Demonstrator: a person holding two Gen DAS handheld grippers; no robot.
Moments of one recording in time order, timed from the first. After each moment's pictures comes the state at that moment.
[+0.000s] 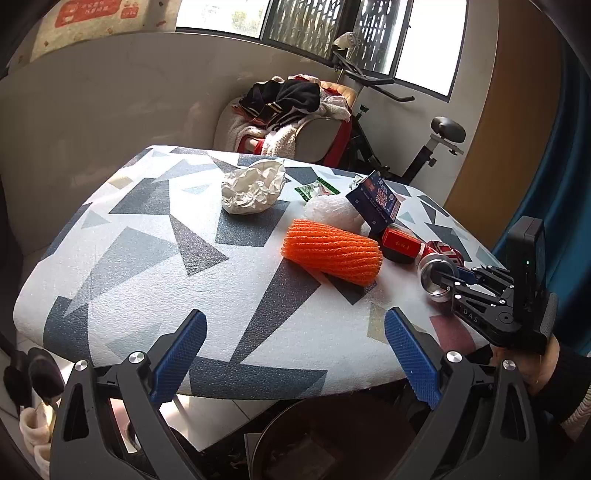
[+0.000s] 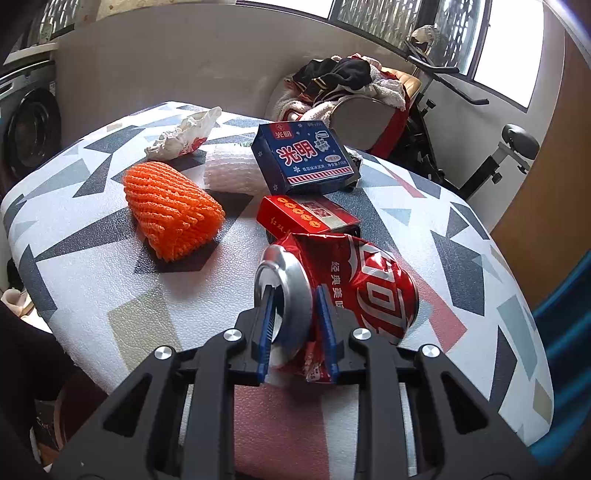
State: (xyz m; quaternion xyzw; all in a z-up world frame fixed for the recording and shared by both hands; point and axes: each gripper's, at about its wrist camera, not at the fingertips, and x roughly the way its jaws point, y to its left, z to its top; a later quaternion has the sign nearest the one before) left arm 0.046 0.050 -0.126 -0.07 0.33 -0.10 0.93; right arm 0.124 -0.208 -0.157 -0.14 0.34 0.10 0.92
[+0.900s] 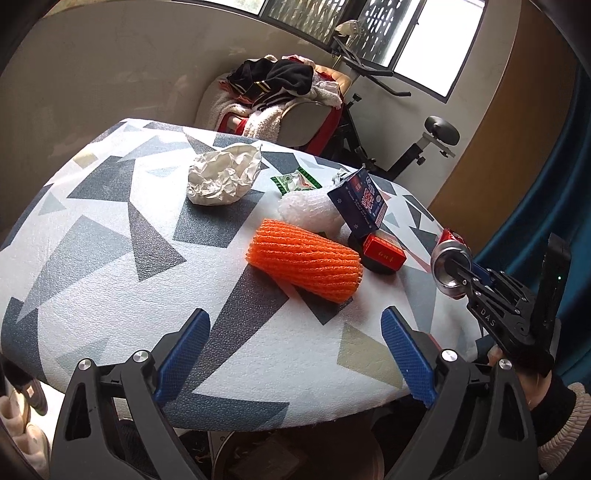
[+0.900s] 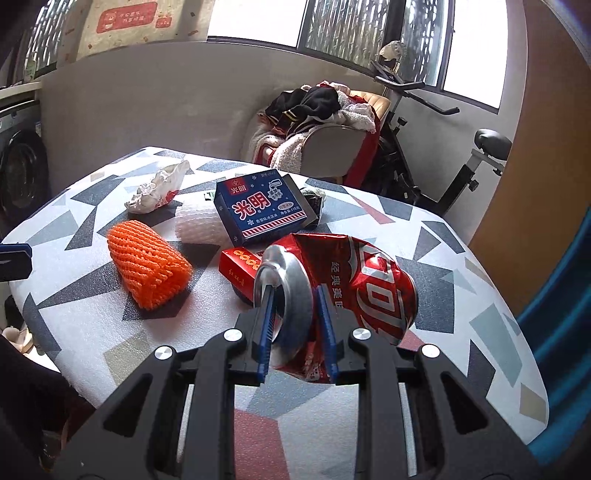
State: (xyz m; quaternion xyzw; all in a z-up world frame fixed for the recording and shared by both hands) left arm 0.096 0.037 -0.131 -0.13 0.38 -0.14 0.91; right arm 0.124 -0.238 -0.122 -0.10 0.29 0.07 0.95
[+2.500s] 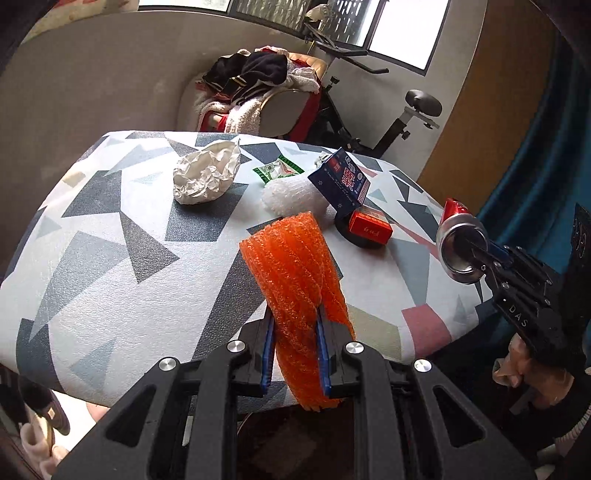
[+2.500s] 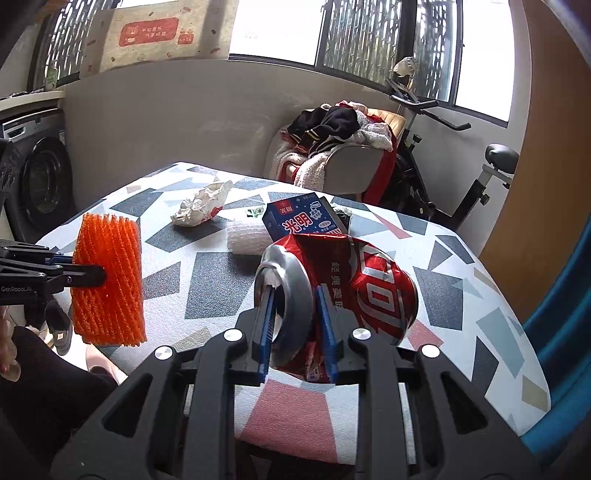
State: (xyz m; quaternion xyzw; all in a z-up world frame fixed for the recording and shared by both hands) left arm 0.070 0.024 -0.122 -0.06 0.38 -0.17 0.91; right arm 0.069 -0.213 -0.097 -0.10 0.26 0.11 0.95
